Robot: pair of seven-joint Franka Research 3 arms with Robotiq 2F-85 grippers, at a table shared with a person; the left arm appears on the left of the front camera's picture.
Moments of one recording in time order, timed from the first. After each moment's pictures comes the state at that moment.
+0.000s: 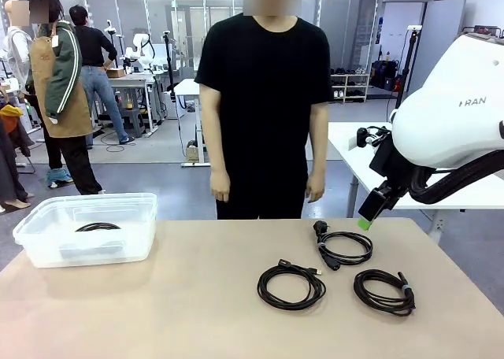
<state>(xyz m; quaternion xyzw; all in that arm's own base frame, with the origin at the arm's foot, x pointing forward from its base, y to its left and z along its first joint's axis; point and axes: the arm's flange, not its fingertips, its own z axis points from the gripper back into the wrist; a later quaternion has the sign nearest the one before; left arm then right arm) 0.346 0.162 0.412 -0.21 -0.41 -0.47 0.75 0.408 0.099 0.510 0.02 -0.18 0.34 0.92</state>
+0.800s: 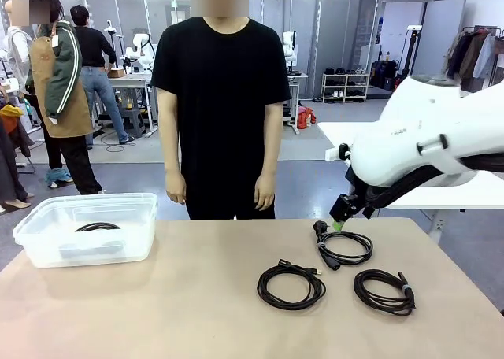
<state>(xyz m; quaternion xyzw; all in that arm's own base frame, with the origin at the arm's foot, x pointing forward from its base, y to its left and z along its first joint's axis) 0.346 0.162 0.412 -0.21 -0.41 -0.47 0.75 0.484 0.121 0.450 0.03 -0.17 0.23 0.96</state>
